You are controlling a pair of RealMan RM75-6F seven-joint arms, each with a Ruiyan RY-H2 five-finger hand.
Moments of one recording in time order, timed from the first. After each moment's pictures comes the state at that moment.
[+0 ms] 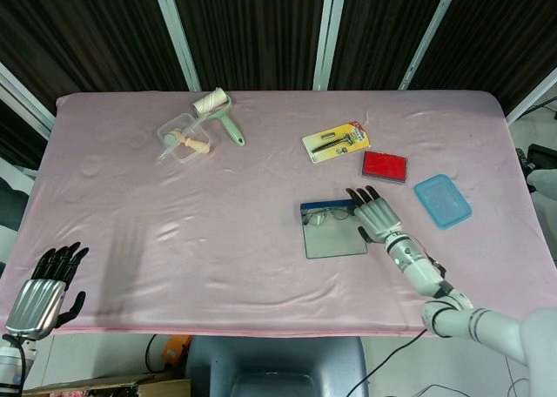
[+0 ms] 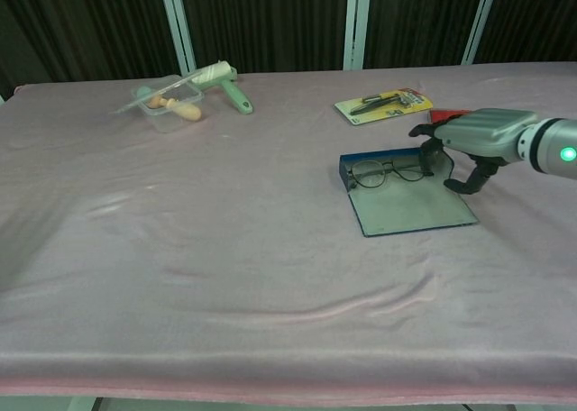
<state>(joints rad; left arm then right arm) -0.14 -1.14 0.03 -1.55 1.55 1.37 0.04 0.80 -1.55 0.08 -1.10 -1.15 0.72 -0.34</state>
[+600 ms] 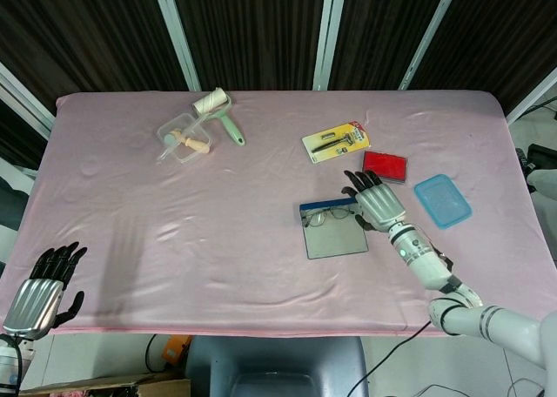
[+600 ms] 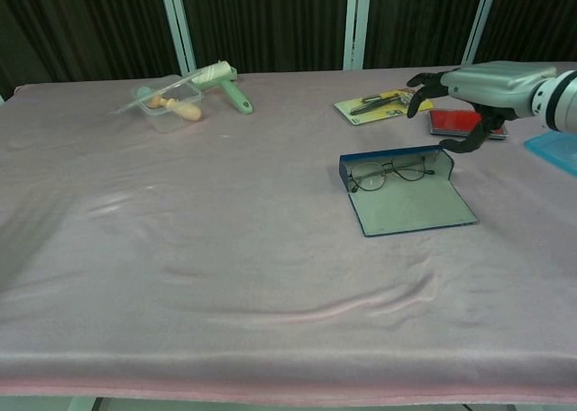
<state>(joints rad) -0.15 -1.13 0.04 -1.55 1.56 1.37 0.01 0.78 -1.46 0.13 -1.20 -1.24 0.83 -0.17</state>
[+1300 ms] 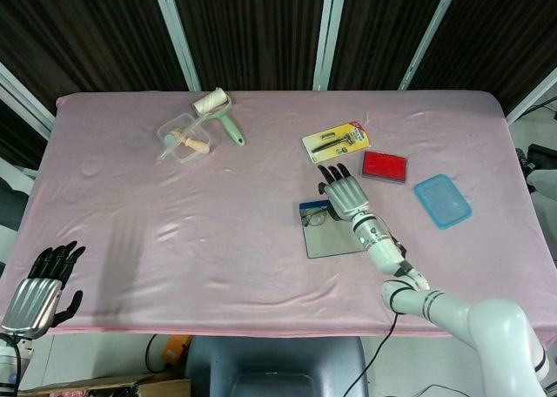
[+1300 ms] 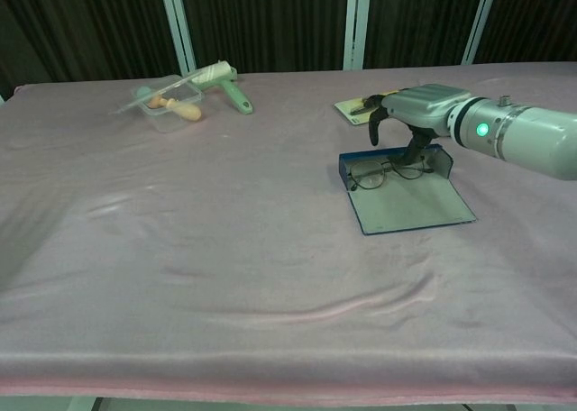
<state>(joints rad) -0.15 -1.13 0.03 -1.55 1.55 1.37 0.00 0.91 -1.73 0.20 -0.89 -1.13 0.72 -0.27</state>
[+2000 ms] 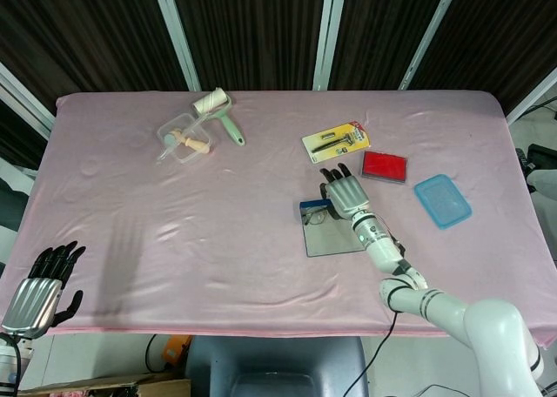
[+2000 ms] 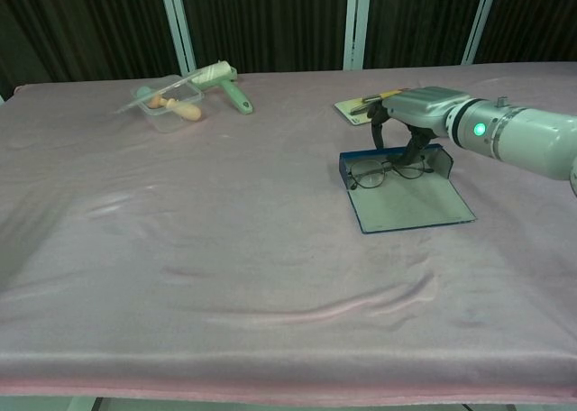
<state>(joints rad) -0.15 -1.12 0.04 -1.55 1.55 1.37 0.00 0.91 -1.75 0.22 -0.85 -1.12 0.69 -0.24</state>
